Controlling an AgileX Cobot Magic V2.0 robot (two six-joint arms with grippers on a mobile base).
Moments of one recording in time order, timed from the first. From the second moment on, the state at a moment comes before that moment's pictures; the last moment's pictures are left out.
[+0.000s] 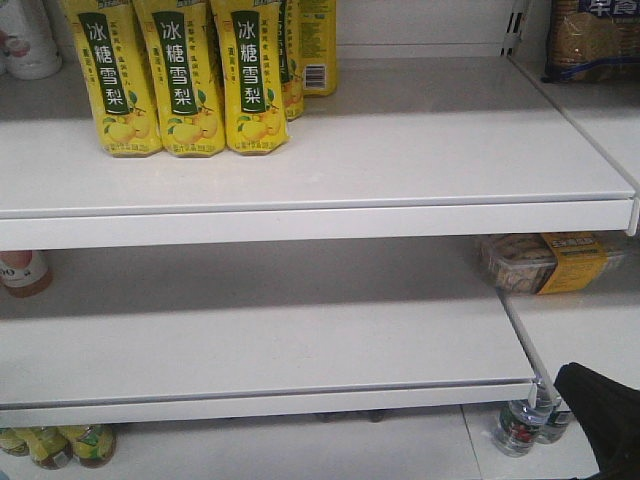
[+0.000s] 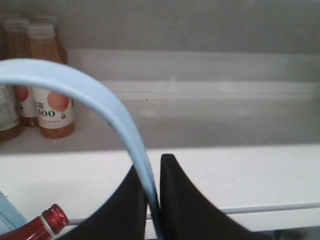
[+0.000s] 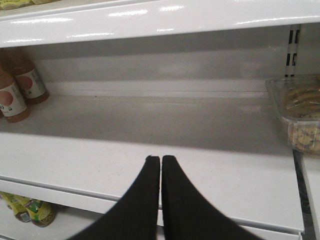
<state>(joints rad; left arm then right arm) -0.06 0.13 0.04 -0.06 0.07 -0.08 0.40 0.45 -0.15 -1.74 -0.01 1.94</state>
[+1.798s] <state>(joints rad) 0.00 -0.01 0.04 -0.06 0.07 -0.18 0.40 0.45 -0.15 -1.74 -0.01 1.94</state>
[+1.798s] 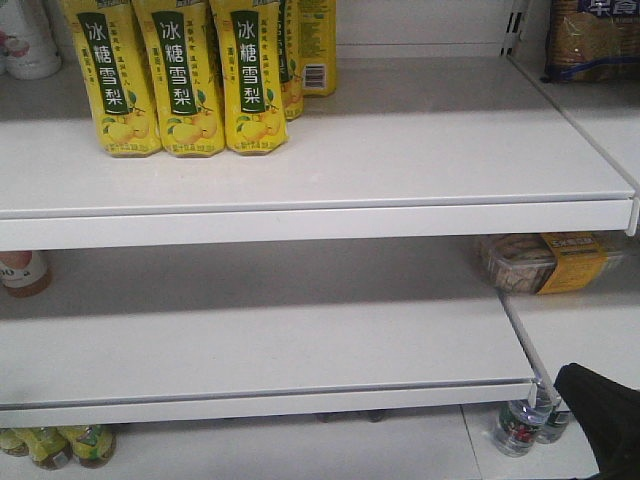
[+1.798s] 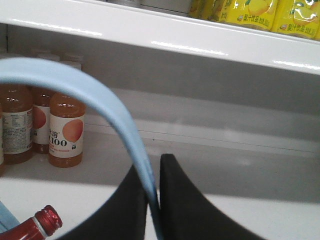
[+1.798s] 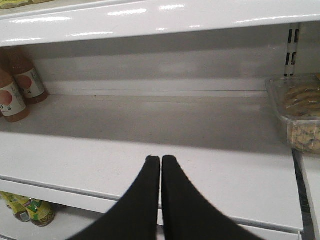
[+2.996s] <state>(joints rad) 0.00 -0.01 0.04 0.01 0.01 -0.20 0.40 0.45 -0.15 -1.74 -0.01 1.94</state>
